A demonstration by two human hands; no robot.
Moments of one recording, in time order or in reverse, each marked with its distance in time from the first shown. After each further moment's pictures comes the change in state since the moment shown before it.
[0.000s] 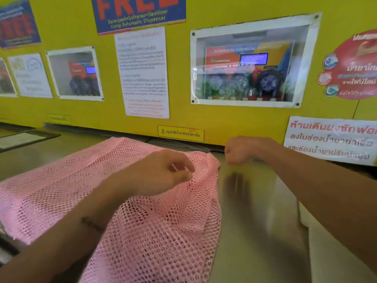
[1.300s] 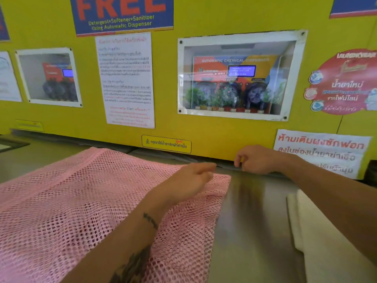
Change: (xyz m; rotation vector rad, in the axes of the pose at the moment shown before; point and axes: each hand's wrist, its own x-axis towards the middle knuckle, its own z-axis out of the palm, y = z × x) left_hand 0.102 0.009 0.062 -0.411 -0.042 0.000; right_hand -0.016 0.073 0.005 0.322 0.124 0.033
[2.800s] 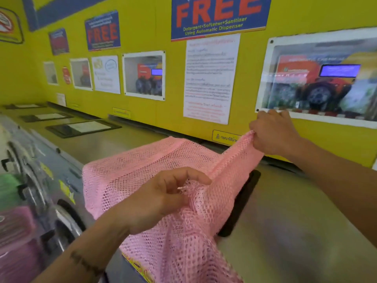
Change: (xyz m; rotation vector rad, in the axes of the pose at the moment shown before) left_hand -0.204 -0.073 -0.092 -0.525 0.175 0.157; right_hand 0.041 -0.176 0.007 -0.557 0.633 -0.297
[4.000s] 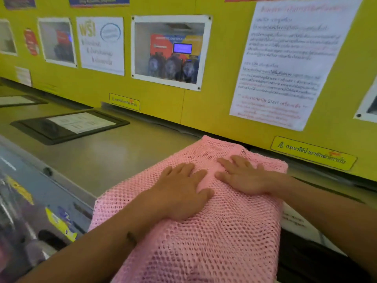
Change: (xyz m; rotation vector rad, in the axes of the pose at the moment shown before) left_hand 0.086 -0.094 -0.244 1.248 -0.170 -0.319; right_hand 0.124 -0.240 0.098 0.414 -0.854 0.095
